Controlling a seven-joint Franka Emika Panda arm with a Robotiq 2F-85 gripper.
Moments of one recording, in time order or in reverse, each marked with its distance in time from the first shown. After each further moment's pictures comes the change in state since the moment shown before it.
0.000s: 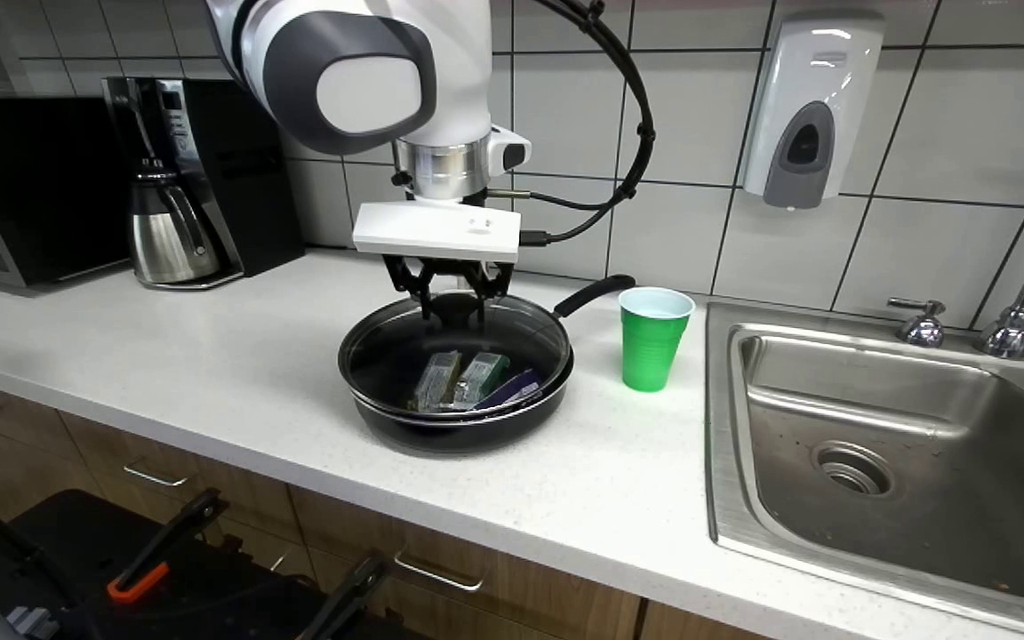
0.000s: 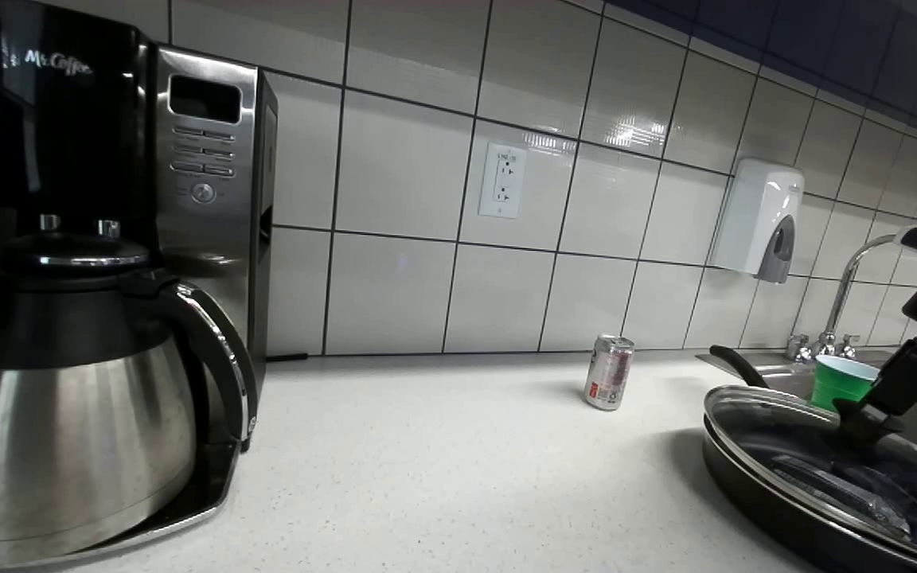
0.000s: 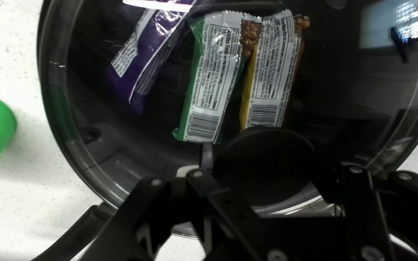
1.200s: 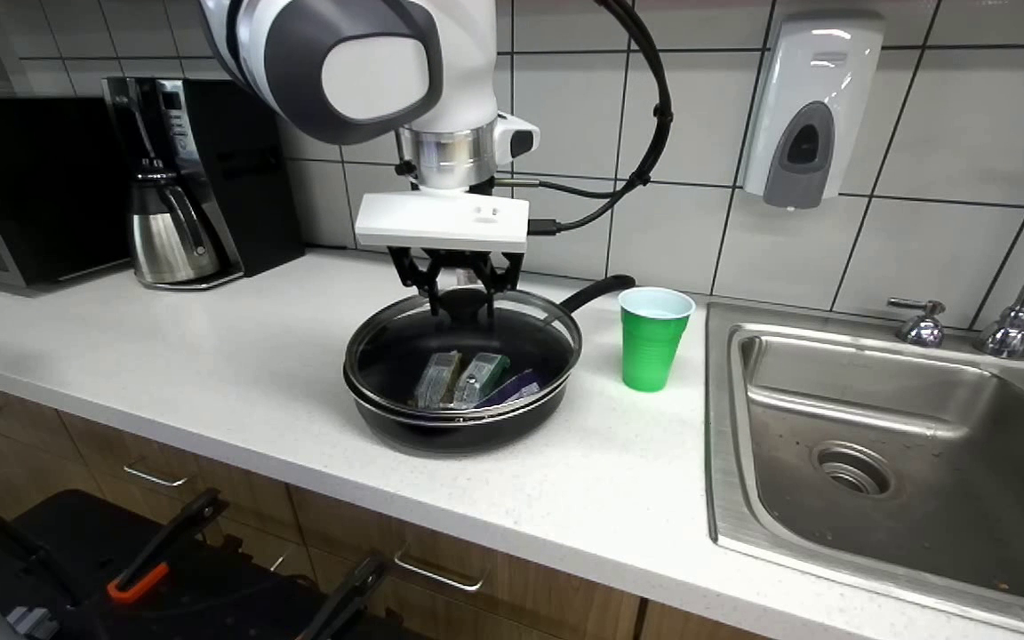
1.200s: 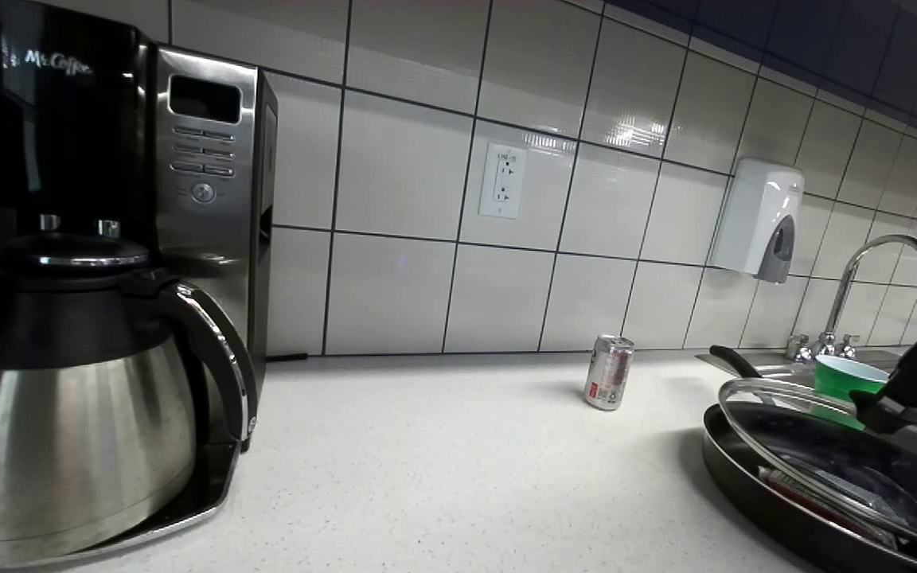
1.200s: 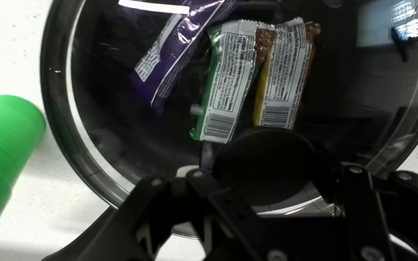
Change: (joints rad) arm -0.041 -0.044 0.002 -0.018 -0.088 -0.001 0.057
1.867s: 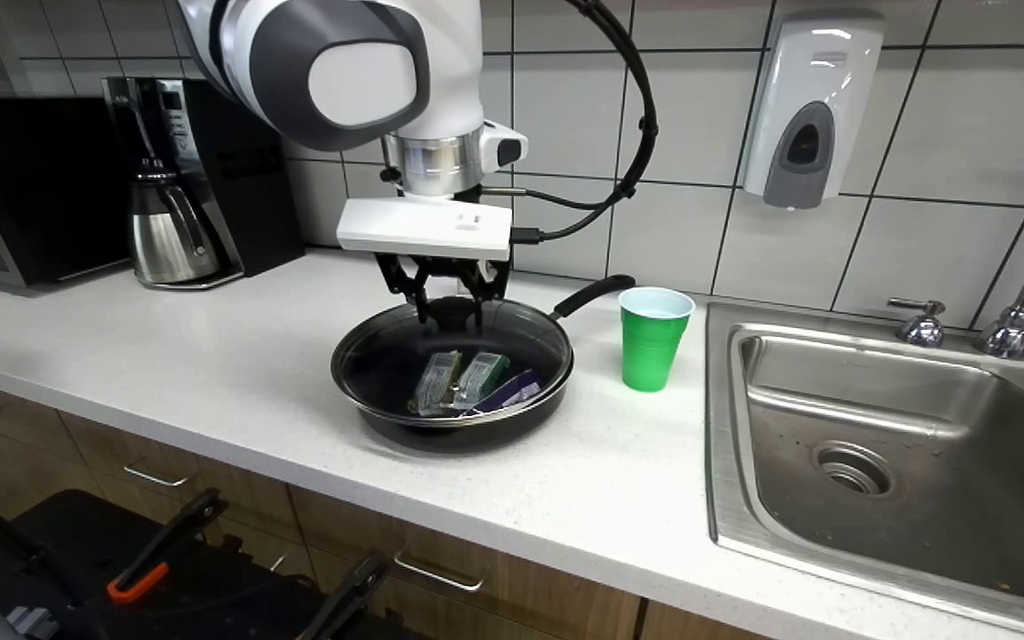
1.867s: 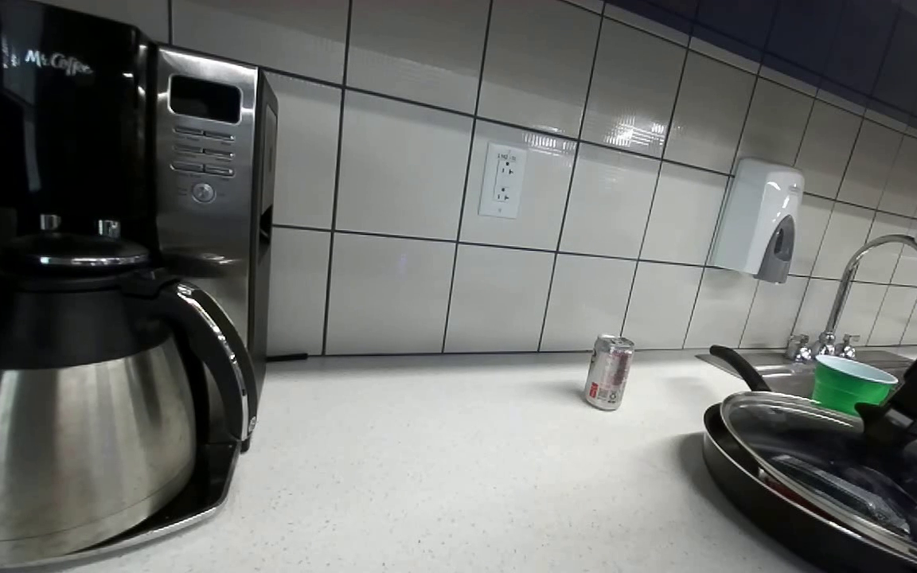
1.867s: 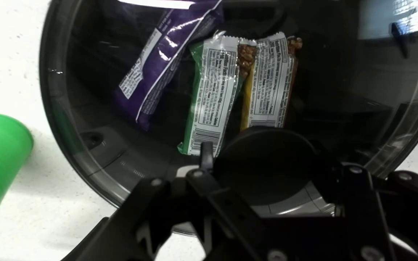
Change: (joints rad) arm -0.009 -0.013 0.021 -0.030 -0.033 -0.003 0.062
